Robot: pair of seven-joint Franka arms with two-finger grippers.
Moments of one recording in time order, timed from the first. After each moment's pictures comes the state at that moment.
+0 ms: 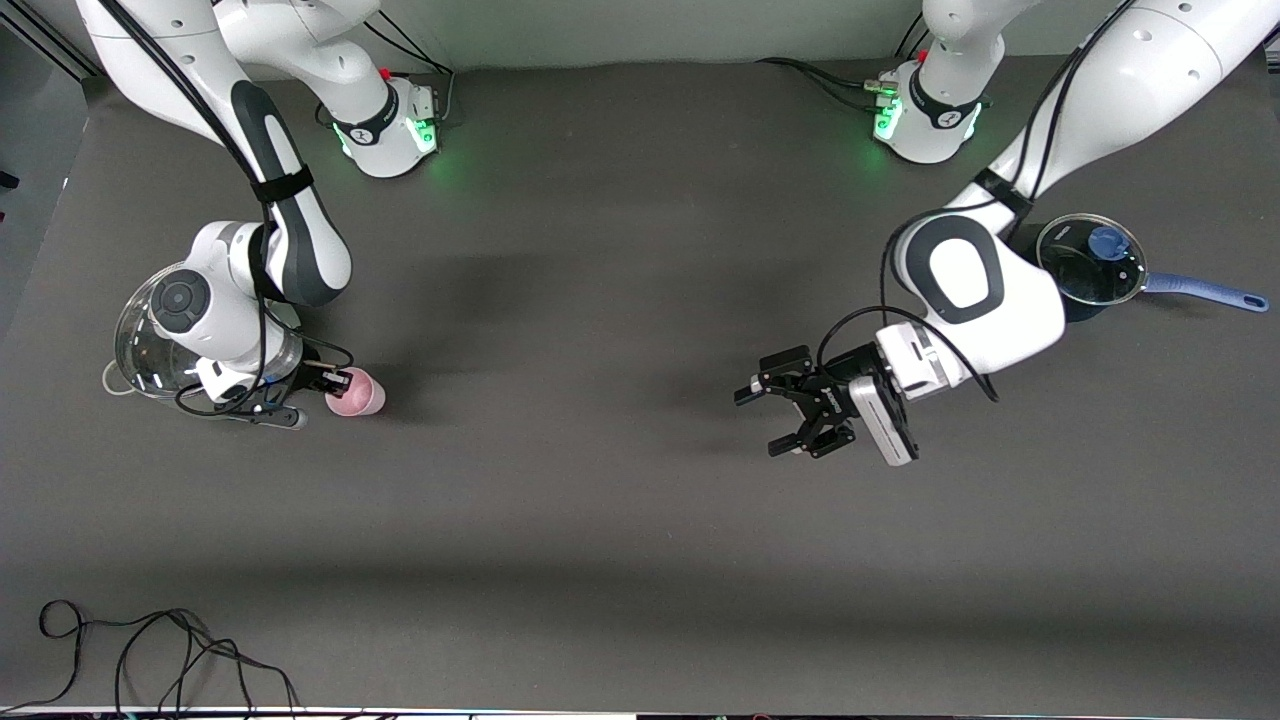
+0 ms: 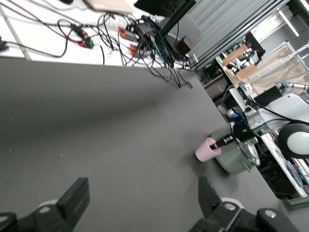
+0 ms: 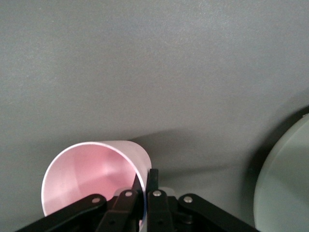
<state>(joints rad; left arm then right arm) 0.55 0.62 -1.08 -1.90 -1.04 2.70 1.03 0.47 0.29 -0.45 -2.28 0.17 2.53 0.09</state>
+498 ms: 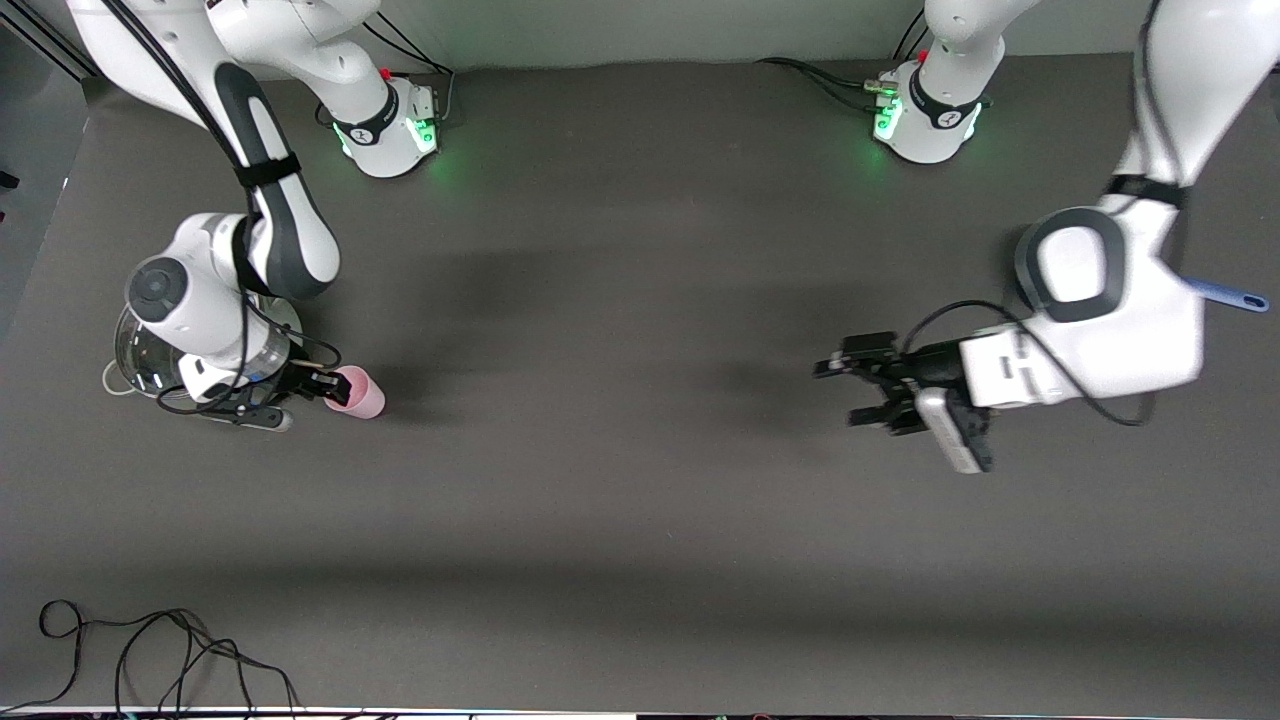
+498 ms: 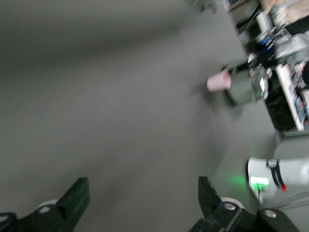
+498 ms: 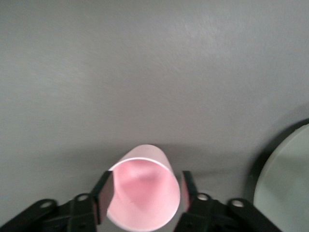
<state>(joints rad) 0.63 0.44 -0.91 -1.78 -0.53 2.07 0.53 0.47 0.20 -0.45 -2.25 0.17 2.47 0.09</state>
